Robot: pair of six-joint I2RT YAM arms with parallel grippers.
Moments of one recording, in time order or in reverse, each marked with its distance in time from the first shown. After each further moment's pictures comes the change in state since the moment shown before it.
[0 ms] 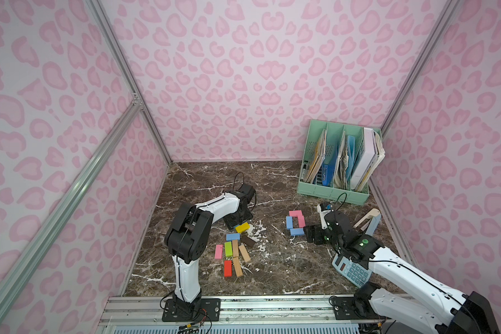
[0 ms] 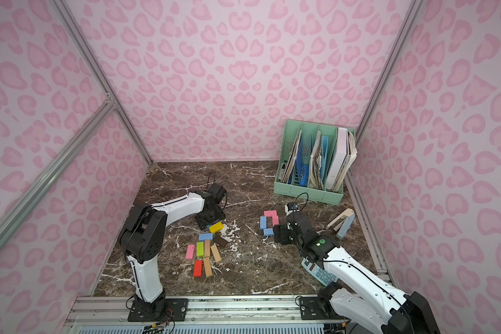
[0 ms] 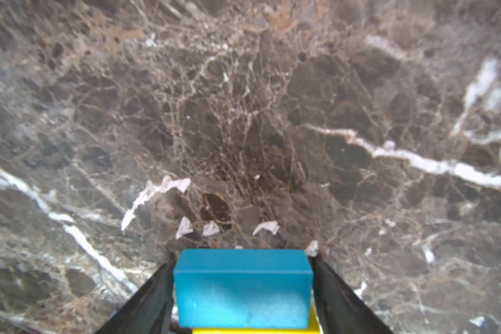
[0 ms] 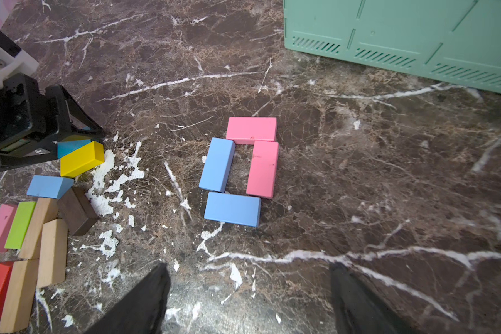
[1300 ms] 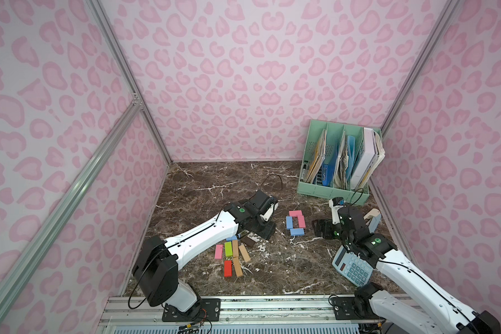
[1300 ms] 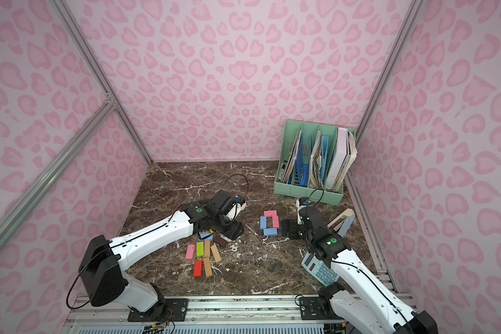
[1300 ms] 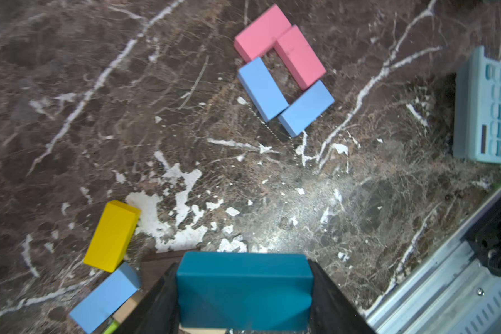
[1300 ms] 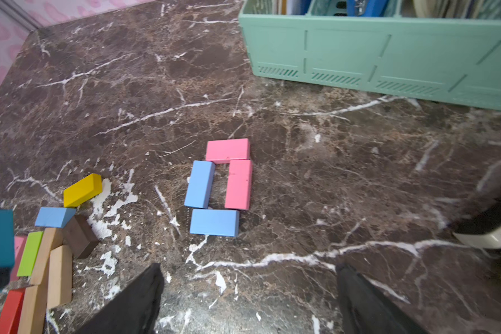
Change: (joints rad) left arm -0.355 -0.388 -0.079 0.047 0.222 0.850; right arm -0.193 -0.077 0.043 -0.086 -0.078 -0.014
